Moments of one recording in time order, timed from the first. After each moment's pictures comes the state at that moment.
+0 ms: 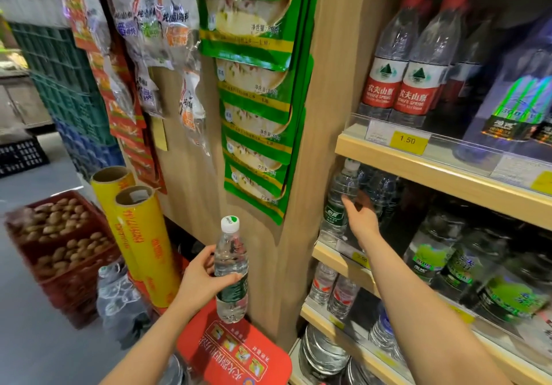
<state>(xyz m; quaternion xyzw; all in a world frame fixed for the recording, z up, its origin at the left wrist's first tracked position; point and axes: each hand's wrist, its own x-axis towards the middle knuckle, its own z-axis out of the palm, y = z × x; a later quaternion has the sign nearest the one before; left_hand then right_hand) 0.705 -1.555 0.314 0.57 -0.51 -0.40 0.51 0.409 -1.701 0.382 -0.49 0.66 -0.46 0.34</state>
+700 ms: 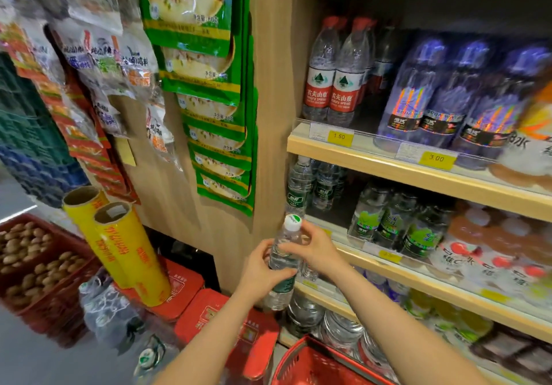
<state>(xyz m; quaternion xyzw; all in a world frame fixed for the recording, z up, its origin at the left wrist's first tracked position) 0.579 -1.519 0.378 0.51 -0.61 -0.45 0.41 0.433 -1.525 0.438 -0.60 0.53 -0.38 0.46</state>
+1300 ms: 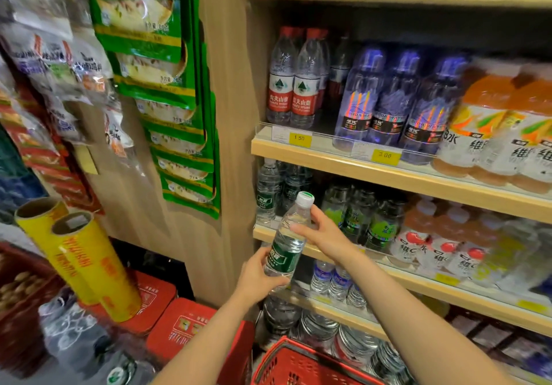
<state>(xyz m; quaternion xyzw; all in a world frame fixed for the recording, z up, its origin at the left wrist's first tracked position) 0.528 -1.512 0.371 0.52 -0.66 -0.44 0.32 0.359 -1.505 0.469 -0.56 0.54 -0.40 0.47</state>
